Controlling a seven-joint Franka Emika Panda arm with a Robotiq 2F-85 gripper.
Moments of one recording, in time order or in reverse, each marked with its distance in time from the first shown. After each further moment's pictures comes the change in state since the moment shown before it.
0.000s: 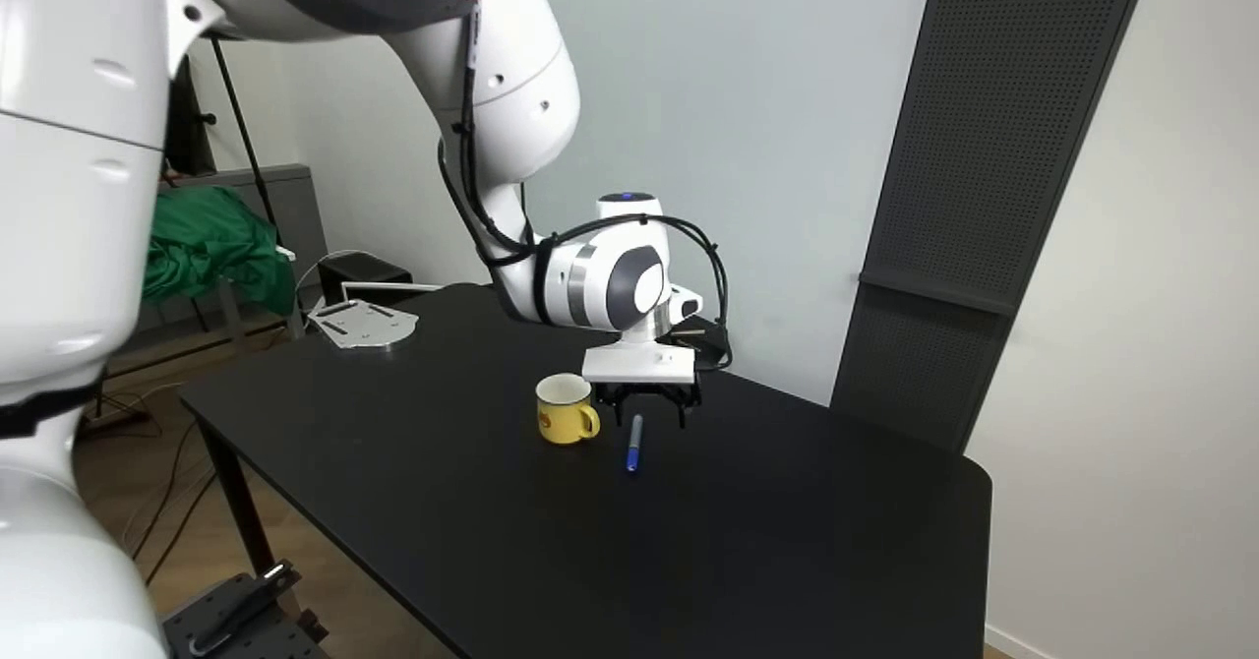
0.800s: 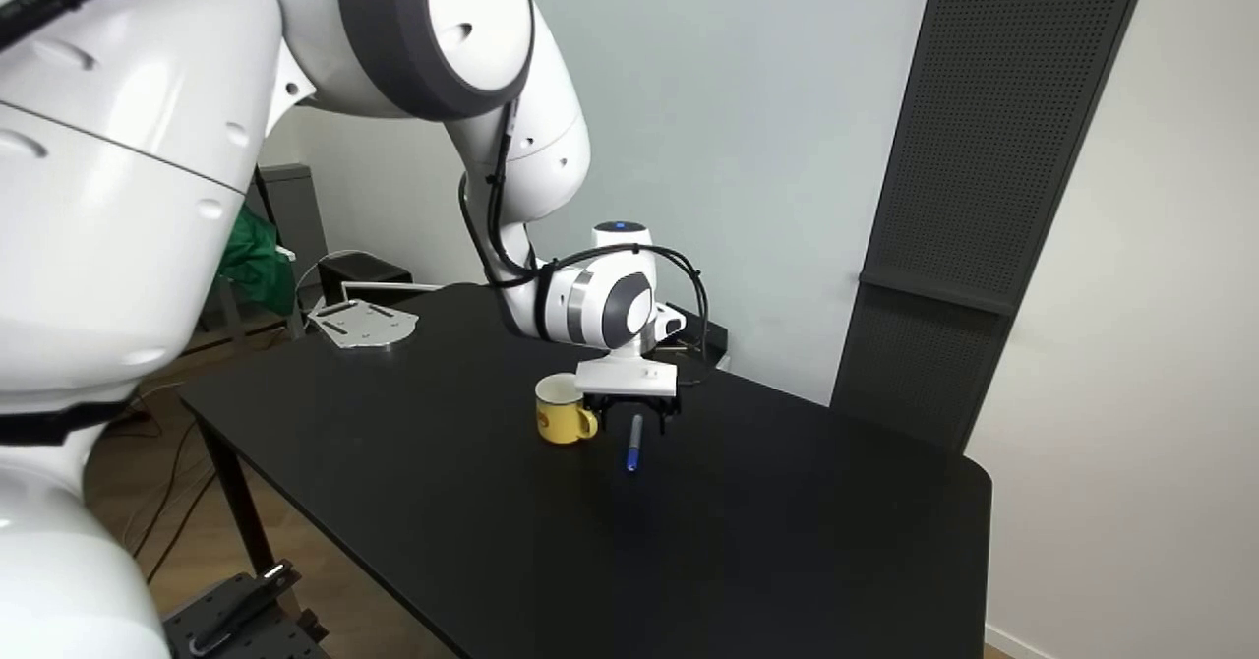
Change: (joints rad) arm 0.011 0.178 0.055 0.147 0.029 0.010 0.007
